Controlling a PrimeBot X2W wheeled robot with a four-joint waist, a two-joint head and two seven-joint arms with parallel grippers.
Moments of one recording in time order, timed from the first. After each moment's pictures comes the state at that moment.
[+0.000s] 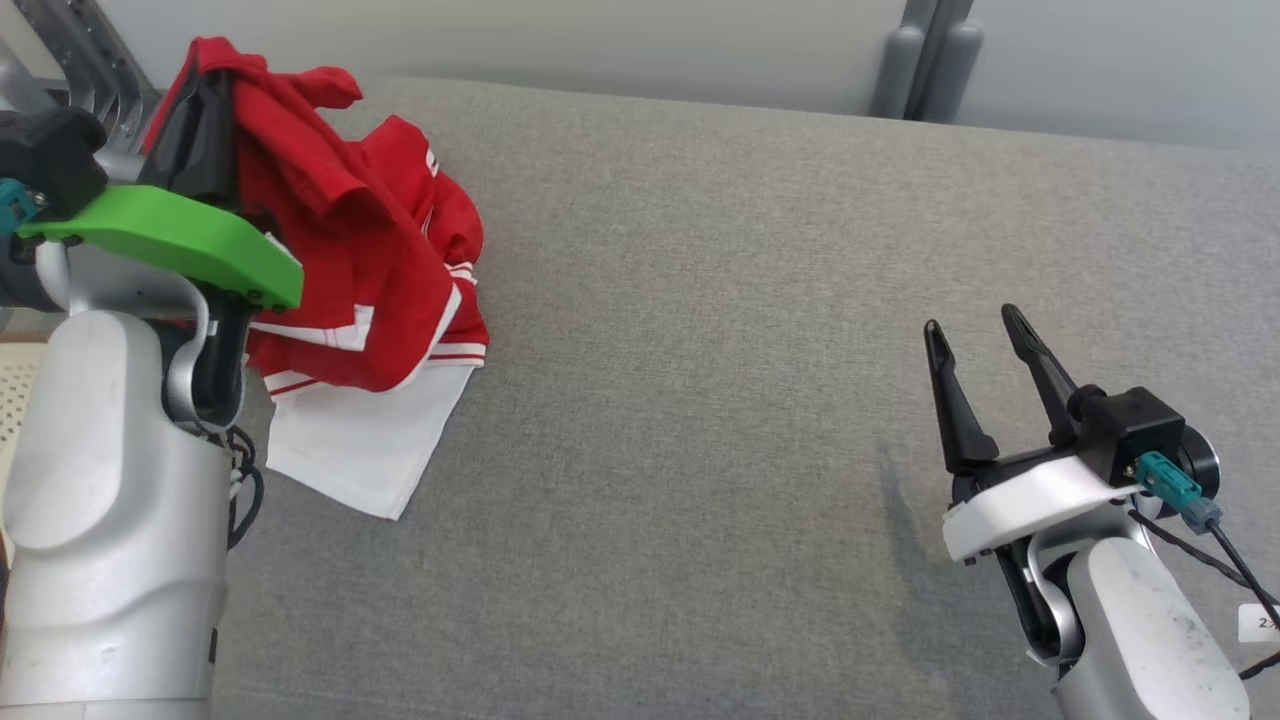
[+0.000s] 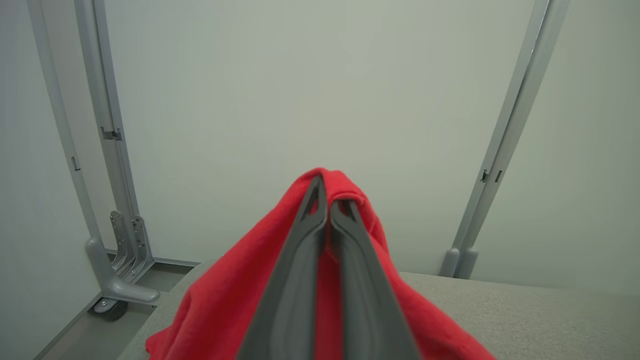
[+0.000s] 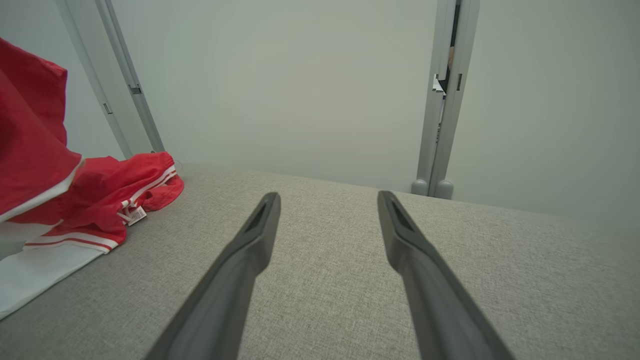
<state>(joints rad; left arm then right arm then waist) -0.69 0.13 -0.10 0.43 -0.44 -0.12 -0.09 -0.14 -0.09 0.17 0.18 0.12 0.04 -0.25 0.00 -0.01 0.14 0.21</state>
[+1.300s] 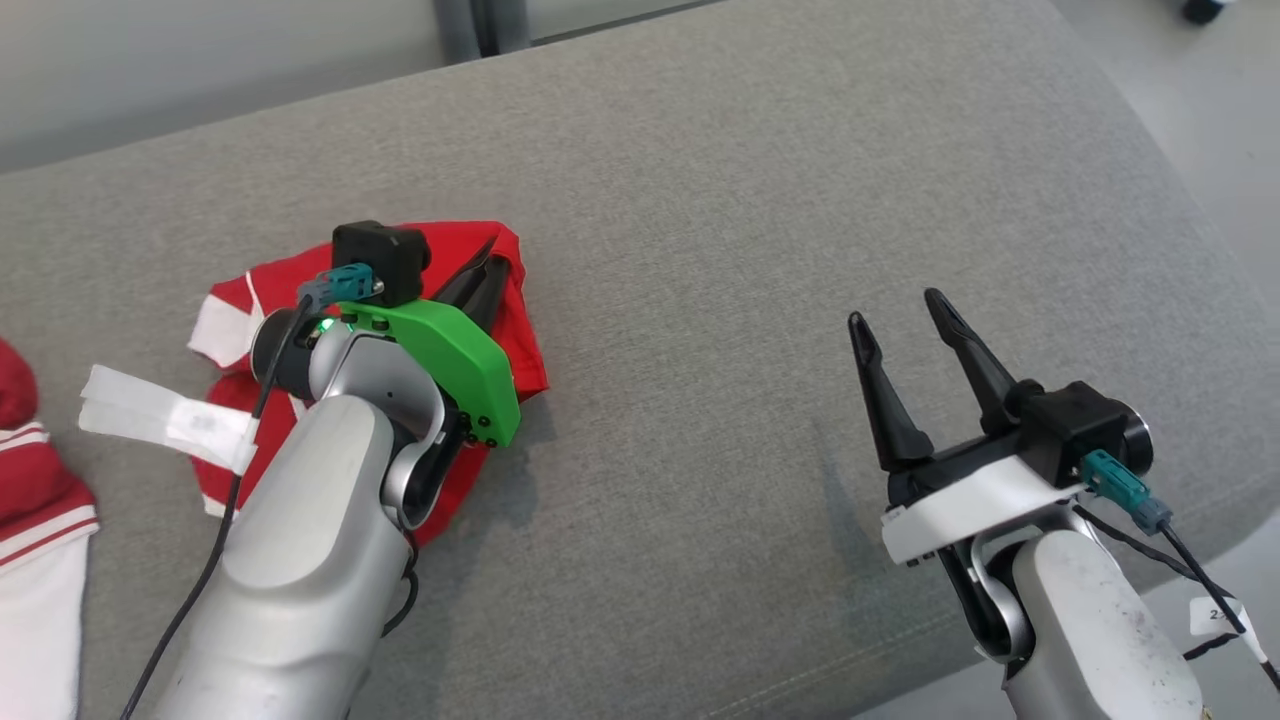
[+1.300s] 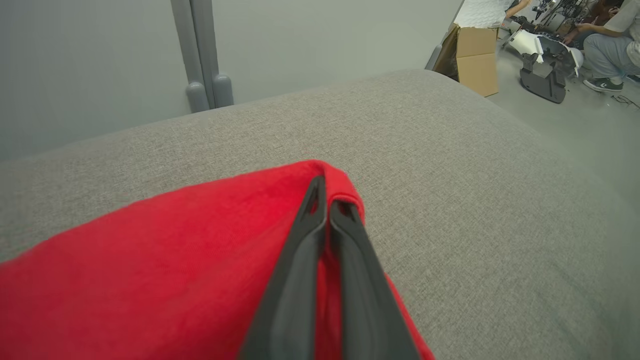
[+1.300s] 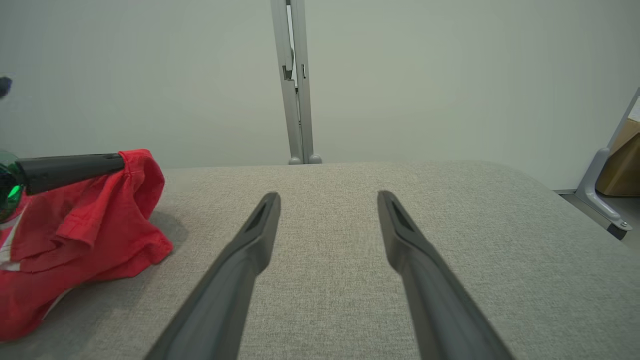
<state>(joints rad) -0.61 0.03 -0.43 0.52 -0.47 -0.09 0.05 -0.14 -0.06 0.25 0.11 0.13 0.05 -0.25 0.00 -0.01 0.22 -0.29</state>
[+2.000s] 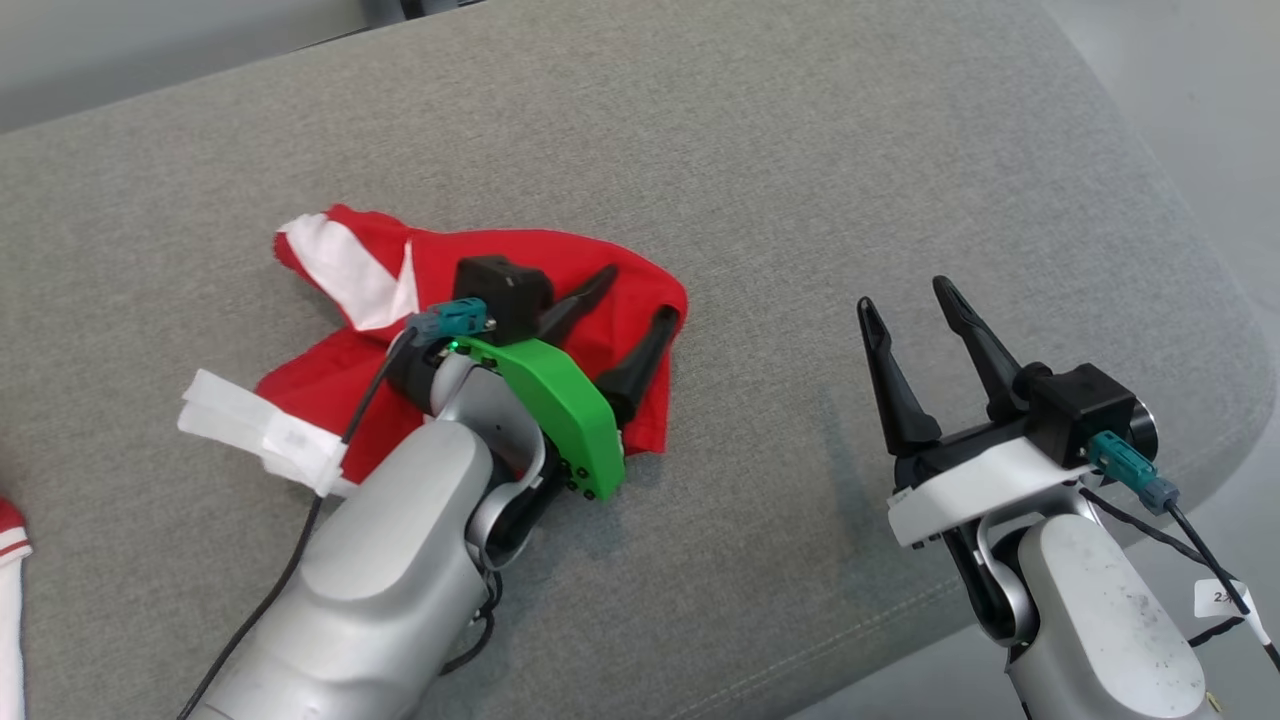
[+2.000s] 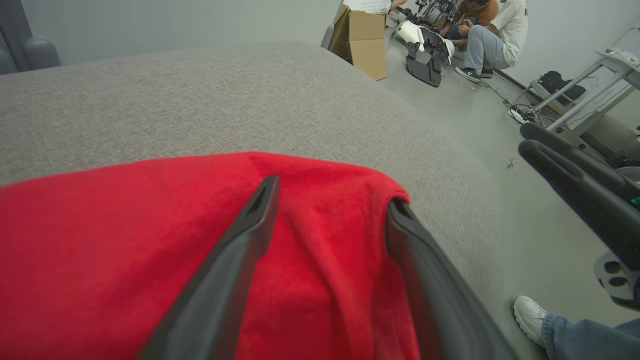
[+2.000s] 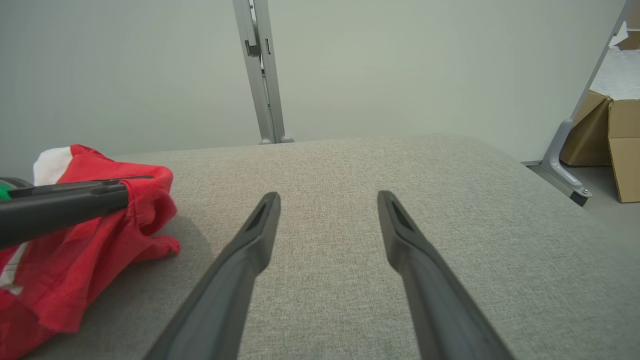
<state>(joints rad) -0.65 0.04 -0.74 0.47 -0.74 -0.10 -0.02 -0.18 -0.06 0.25 0.15 0.15 0.06 -0.25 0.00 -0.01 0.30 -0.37</state>
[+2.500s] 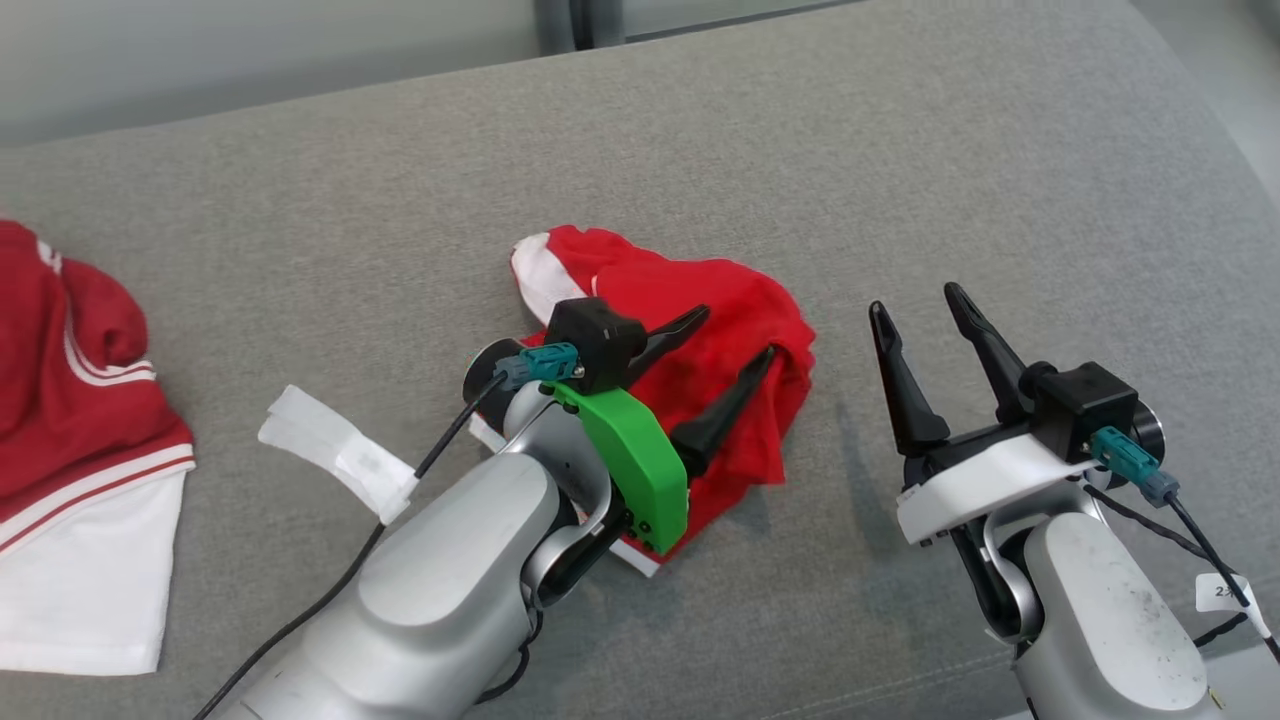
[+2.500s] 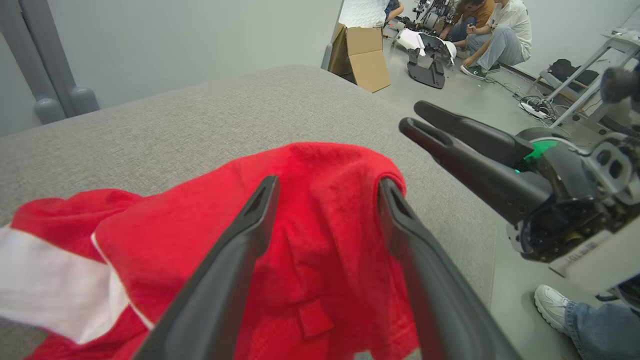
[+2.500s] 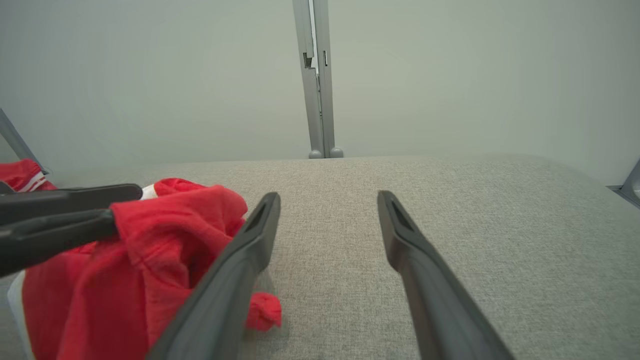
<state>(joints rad) -0.67 0.04 -0.94 0.39 -0.77 -0.09 -0.07 -0.20 -0.06 0.23 0.20 0.15 0.06 -0.25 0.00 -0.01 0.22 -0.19</state>
